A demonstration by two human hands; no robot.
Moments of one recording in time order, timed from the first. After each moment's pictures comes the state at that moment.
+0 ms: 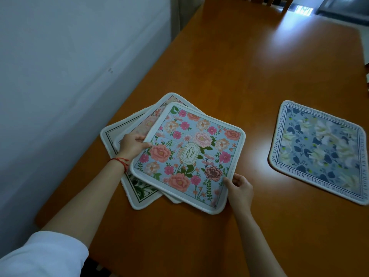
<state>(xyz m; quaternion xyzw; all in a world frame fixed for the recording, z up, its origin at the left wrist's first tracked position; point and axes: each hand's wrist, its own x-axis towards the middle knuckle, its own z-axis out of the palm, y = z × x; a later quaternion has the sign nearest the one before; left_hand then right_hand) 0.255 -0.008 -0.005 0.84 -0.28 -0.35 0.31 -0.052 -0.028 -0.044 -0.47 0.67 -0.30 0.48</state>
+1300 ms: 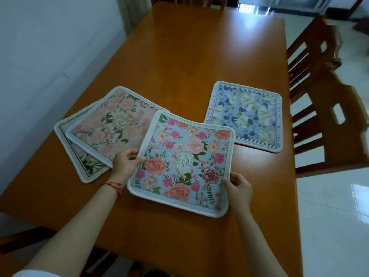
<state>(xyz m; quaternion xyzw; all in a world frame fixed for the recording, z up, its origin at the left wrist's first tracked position) 0.037 0.051 0.007 0.81 -0.32 -0.33 0.36 -0.268 0.026 -0.023 -0.50 0.67 -0.34 0.42</state>
